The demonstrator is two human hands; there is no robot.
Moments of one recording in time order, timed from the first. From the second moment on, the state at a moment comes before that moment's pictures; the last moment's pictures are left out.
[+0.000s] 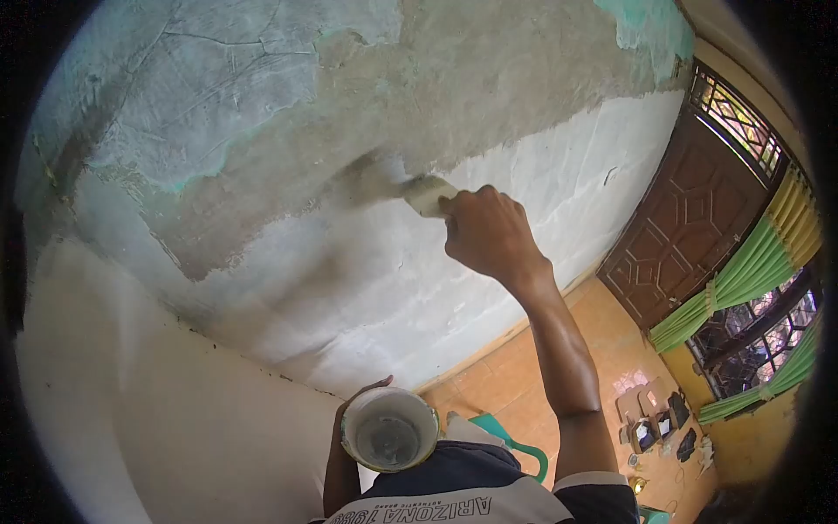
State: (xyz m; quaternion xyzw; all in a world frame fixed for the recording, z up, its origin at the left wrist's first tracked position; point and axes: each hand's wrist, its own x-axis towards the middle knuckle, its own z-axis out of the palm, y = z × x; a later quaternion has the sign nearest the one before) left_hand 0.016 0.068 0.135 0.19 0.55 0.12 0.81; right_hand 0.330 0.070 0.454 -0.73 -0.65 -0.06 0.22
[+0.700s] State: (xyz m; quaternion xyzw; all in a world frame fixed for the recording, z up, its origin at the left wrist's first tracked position) left_hand 0.015 0.066 0.157 0.15 0.53 0.07 0.83; right_hand 0.329 0.079 0.430 -0.70 -0.64 -0.13 0.28
